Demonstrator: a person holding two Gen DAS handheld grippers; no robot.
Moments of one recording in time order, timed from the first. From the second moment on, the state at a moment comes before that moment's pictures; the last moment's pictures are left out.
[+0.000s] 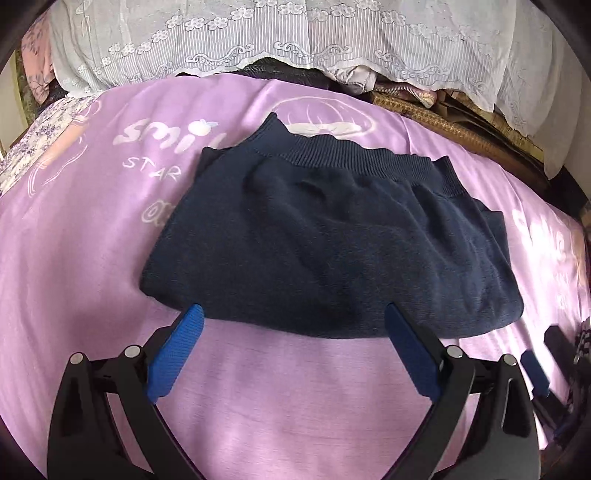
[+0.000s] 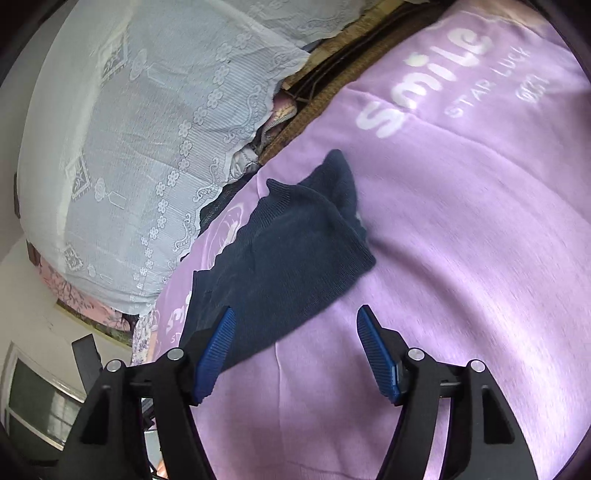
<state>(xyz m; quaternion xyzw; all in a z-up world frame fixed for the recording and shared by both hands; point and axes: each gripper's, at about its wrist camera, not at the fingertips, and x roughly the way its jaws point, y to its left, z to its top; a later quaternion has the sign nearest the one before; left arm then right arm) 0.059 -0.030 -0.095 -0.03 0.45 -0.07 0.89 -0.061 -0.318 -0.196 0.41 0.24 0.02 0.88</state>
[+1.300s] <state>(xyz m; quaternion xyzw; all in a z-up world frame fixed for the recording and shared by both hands) 0.101 -0.065 -0.118 0.01 0.40 -0.04 0.92 0.029 -0.331 -0.210 0.41 0.22 -0.06 0.88</state>
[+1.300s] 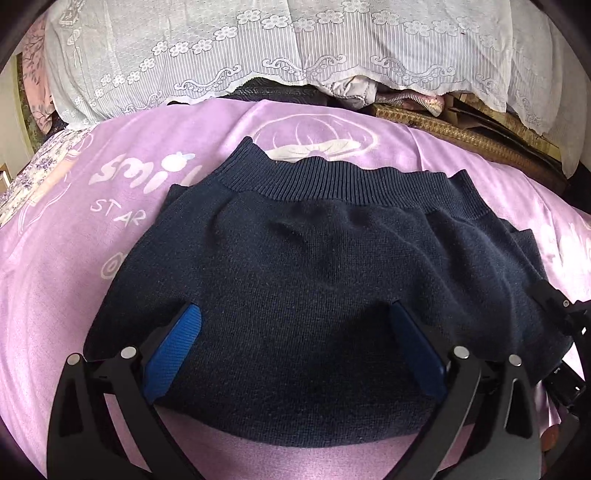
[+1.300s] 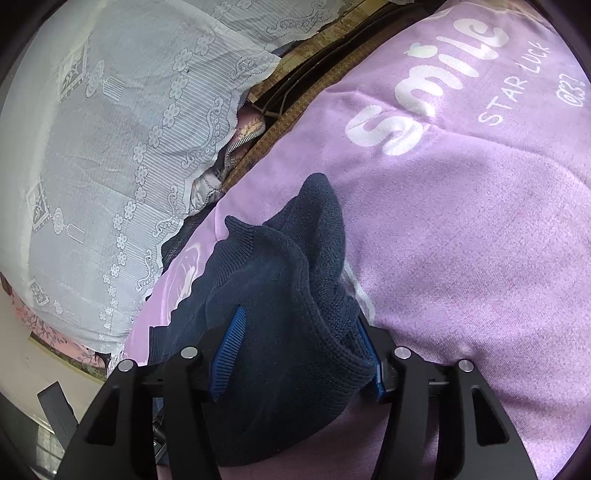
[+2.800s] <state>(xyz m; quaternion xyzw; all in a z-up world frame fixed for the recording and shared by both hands) 0.104 -0.064 -0.100 -0.04 0.40 -0.12 0.91 0.024 -0.298 -0.160 0.32 0.18 0.00 0.93</state>
